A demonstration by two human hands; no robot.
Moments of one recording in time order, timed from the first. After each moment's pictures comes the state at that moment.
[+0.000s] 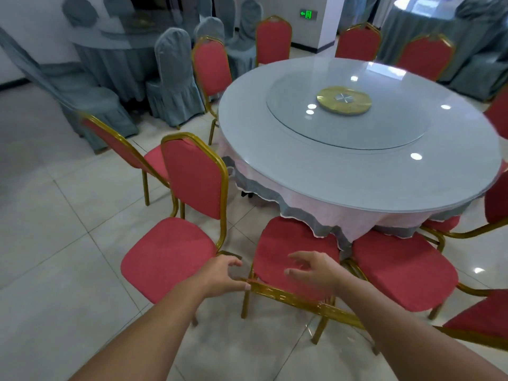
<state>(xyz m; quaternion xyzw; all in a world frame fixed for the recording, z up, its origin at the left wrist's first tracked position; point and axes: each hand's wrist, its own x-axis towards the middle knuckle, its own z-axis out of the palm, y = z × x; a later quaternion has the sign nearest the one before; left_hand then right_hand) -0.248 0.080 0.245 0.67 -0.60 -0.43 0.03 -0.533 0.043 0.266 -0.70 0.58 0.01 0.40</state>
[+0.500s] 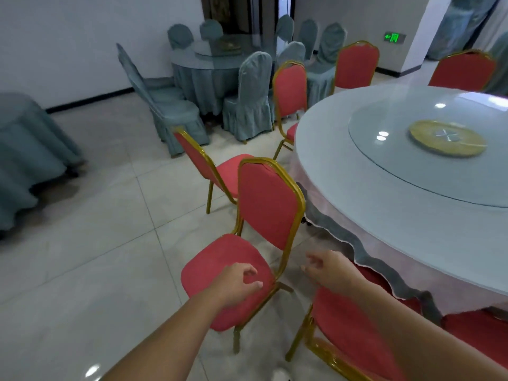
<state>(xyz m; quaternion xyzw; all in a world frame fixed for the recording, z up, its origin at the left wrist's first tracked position) -0.085 0.042 0.257 0.76 -0.53 -0.37 0.11 -0.335 -0.073 0.283 -0.78 0.52 0.01 0.34</state>
